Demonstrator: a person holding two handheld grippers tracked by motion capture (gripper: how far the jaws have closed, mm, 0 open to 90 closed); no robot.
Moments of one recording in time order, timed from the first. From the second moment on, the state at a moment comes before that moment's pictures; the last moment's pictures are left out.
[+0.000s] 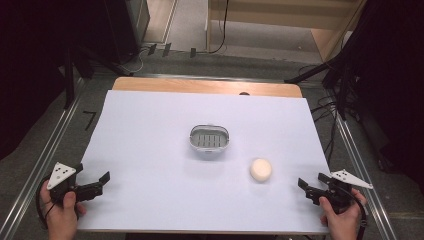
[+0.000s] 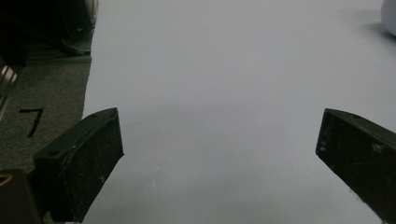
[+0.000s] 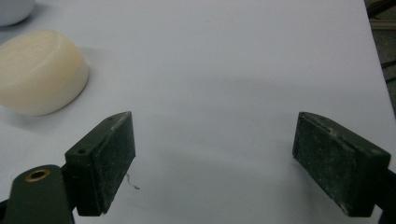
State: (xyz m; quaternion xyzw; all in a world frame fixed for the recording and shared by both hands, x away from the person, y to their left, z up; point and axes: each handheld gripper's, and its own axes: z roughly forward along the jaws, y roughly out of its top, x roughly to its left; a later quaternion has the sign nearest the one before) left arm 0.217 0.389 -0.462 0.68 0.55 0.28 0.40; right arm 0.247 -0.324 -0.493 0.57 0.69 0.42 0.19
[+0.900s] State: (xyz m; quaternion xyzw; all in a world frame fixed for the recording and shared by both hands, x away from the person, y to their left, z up) left arm 0.216 0.390 -0.462 0.67 0.55 0.28 0.41; right arm 0.246 -0.321 -0.492 0.56 0.69 0.41 0.19
